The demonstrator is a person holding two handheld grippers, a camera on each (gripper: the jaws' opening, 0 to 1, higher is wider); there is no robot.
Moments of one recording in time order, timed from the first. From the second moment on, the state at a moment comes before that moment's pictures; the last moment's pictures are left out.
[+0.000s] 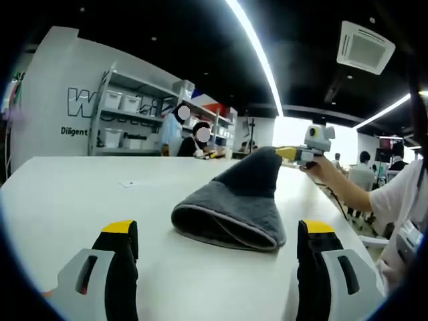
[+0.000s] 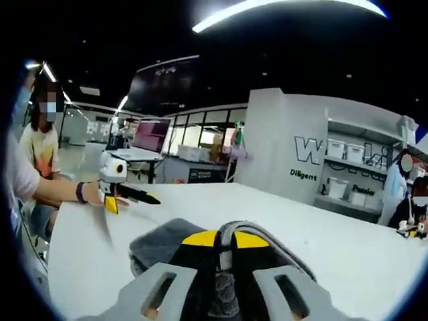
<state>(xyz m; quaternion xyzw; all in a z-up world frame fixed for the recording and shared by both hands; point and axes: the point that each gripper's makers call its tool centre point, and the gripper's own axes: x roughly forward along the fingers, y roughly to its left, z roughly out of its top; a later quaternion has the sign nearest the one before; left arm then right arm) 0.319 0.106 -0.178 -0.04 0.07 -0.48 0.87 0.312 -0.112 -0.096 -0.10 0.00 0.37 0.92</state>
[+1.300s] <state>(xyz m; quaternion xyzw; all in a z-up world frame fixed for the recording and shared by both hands) 0.319 0.107 -0.182 -0.04 0.08 -0.48 0.87 0.302 -0.074 -0.108 -0.19 -0.01 0.40 0.90</state>
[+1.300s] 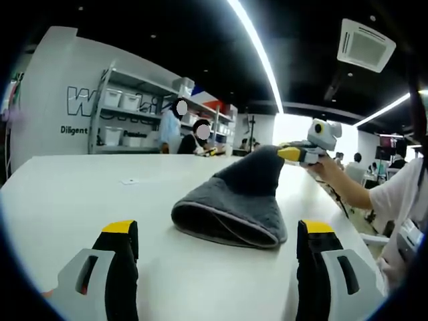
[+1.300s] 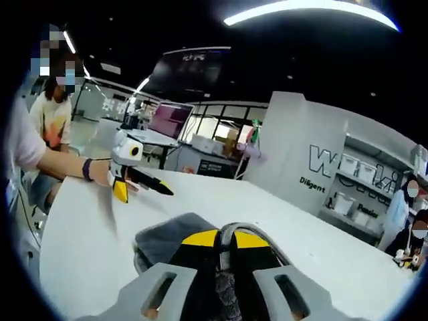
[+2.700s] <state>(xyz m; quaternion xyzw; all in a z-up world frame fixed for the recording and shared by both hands) 0.319 0.106 -0.185 -0.03 0.08 -0.48 0.87 0.288 -0.034 -0.157 -0.29 0.03 0.46 0.84</state>
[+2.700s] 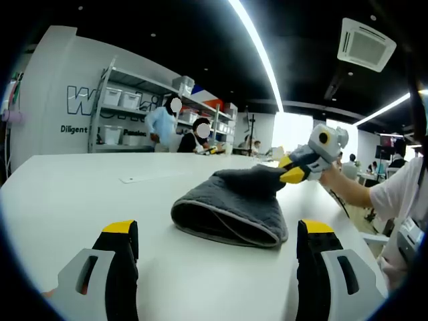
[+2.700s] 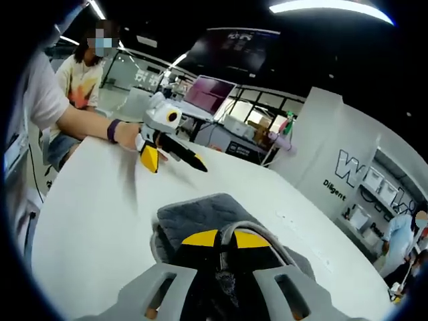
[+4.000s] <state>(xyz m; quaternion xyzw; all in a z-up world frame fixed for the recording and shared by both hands) 0.312 0.096 -0.191 -0.02 0.09 -0.50 0.86 0.302 -0.070 -0.070 -0.21 -0.03 0.42 0.88</state>
